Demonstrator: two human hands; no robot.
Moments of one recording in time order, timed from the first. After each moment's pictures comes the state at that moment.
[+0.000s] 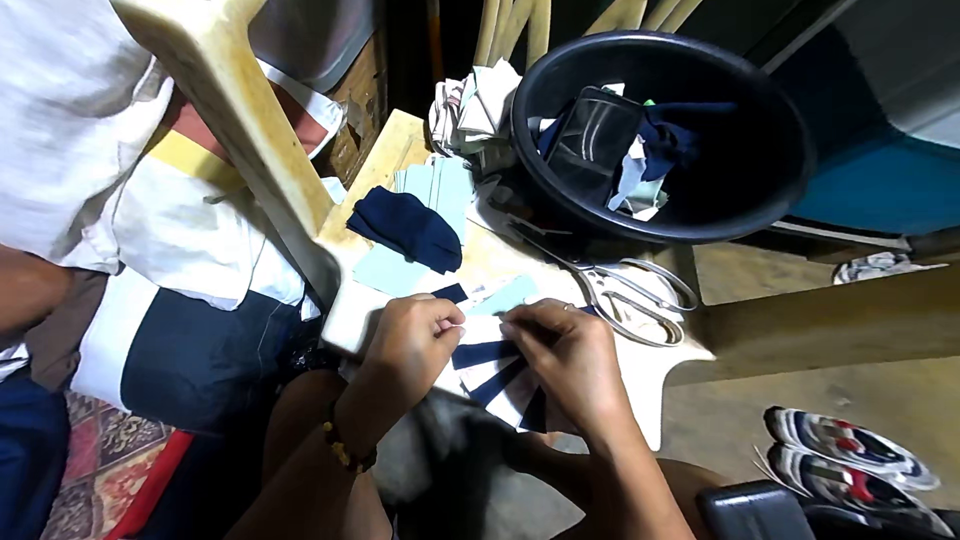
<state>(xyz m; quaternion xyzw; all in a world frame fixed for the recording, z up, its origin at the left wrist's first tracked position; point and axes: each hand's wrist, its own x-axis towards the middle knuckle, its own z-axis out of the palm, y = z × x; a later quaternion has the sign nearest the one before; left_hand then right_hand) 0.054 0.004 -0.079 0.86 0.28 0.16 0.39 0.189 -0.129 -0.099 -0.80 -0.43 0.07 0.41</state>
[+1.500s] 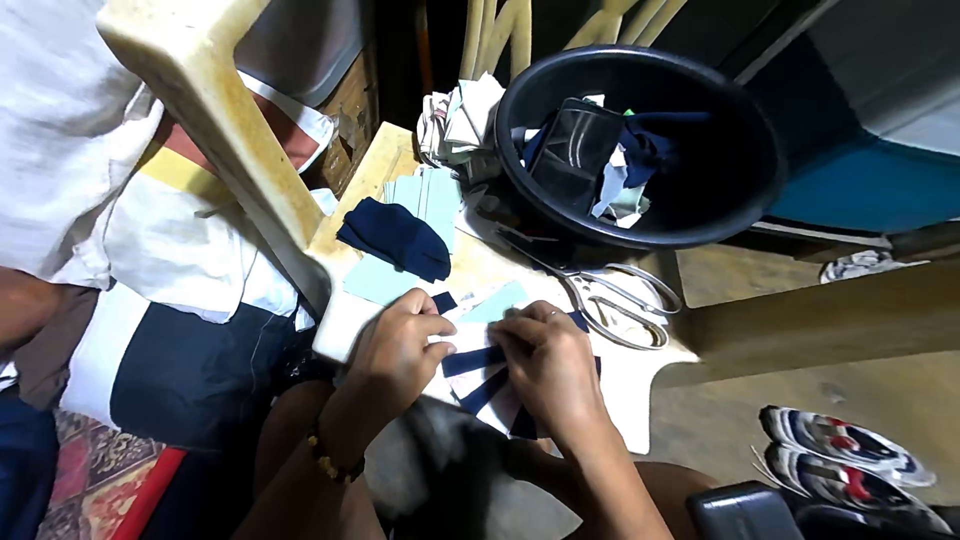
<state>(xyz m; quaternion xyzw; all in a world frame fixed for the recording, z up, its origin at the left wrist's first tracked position) 0.049 0.011 -0.083 0.91 0.23 0.13 0.32 0.179 -0.126 -0.097 -0.82 -0.46 0.00 0.35</state>
